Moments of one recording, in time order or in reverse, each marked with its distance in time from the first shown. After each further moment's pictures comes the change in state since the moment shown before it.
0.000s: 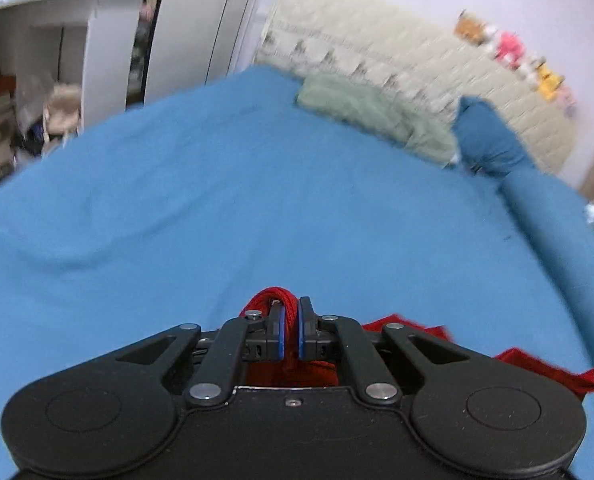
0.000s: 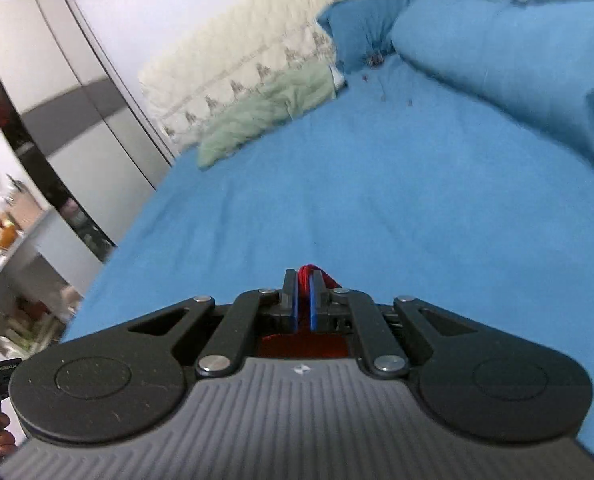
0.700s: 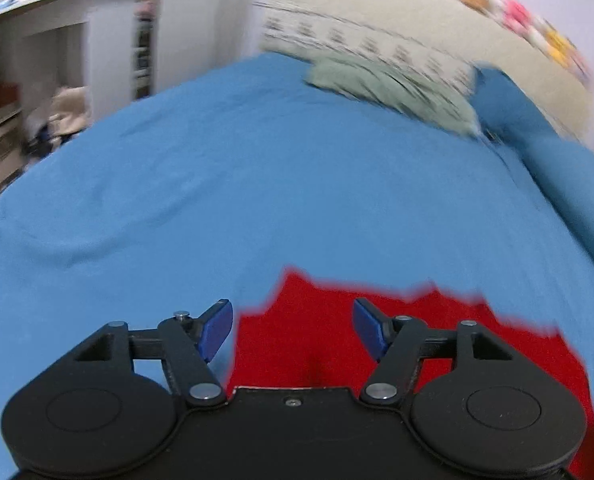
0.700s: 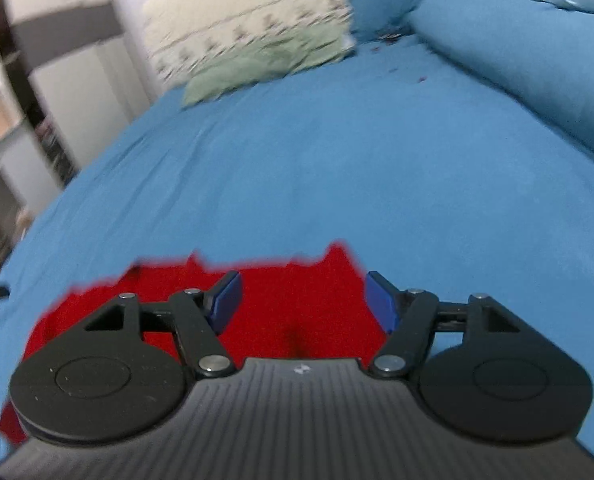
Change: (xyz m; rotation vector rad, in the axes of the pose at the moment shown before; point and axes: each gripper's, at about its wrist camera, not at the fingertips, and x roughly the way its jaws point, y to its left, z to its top) left arm -0.012 -0.006 -0.030 0.125 0.033 0.055; right arm 0.029 0.024 -0.045 -0.223 0.079 -0.055
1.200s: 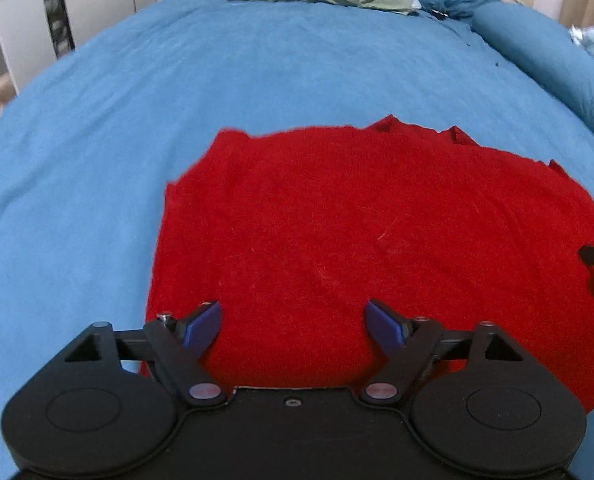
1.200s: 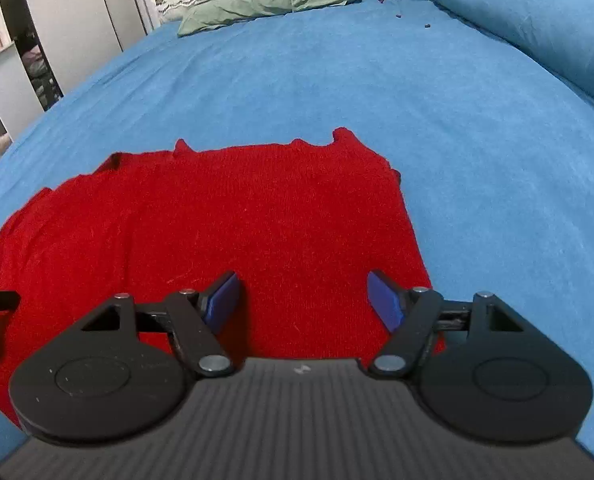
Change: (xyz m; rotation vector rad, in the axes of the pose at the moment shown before) left arm 0.033 -0.032 -0.058 0.249 0.195 -0.011; right arm 0.033 0.009 -0.062 -0.054 0.114 -0.082
